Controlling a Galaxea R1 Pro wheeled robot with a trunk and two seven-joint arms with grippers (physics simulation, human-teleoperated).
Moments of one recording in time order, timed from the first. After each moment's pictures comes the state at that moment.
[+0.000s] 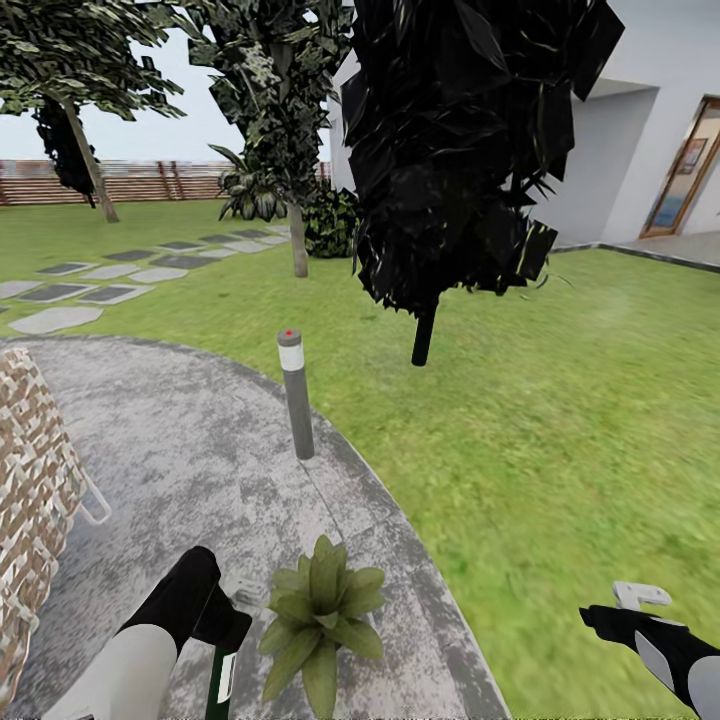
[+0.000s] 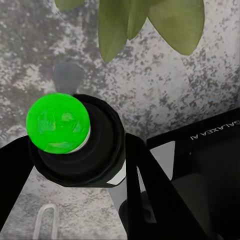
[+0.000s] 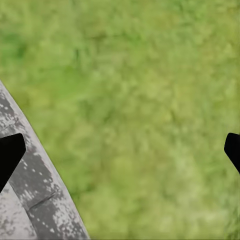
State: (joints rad) left arm -0.66 -0.03 0.34 -0.57 -1.02 0.90 -0.84; right arm -0.71 -0.38 -0.11 -0.04 -0.01 0.04 0.10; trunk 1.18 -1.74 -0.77
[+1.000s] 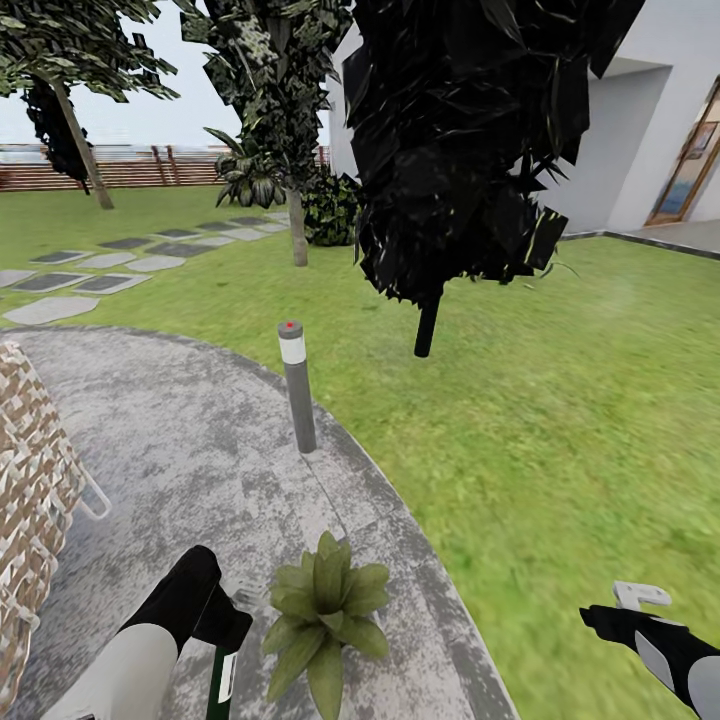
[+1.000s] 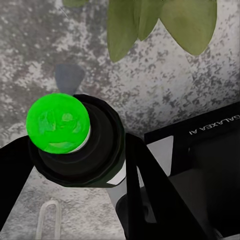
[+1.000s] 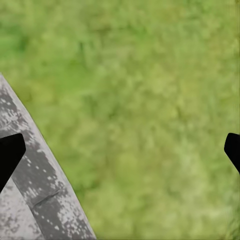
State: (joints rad) left arm -0.66 -0.03 0.34 -0.57 -1.02 0.91 -0.84; right arm -0.71 -0.38 -0.11 -0.04 -0.01 0.04 0.10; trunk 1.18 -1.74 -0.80
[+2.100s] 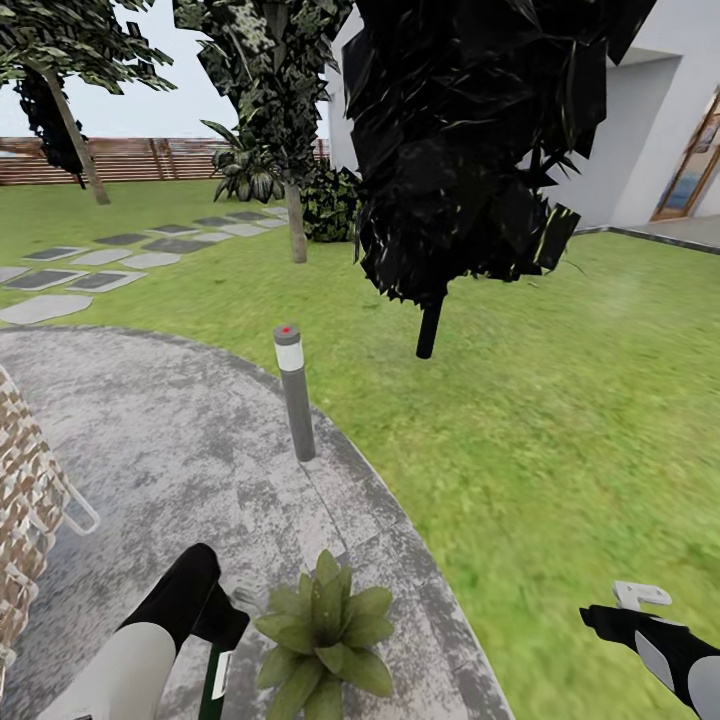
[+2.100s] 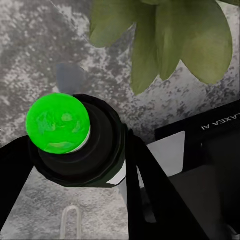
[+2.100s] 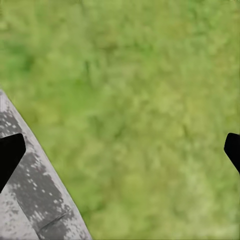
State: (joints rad) left arm -0.66 -0.02 0.29 -0.58 -1.03 0.91 -0.84; right arm -0.71 -0.38 -0.11 -0.04 -0.01 0.04 0.10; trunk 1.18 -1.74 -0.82
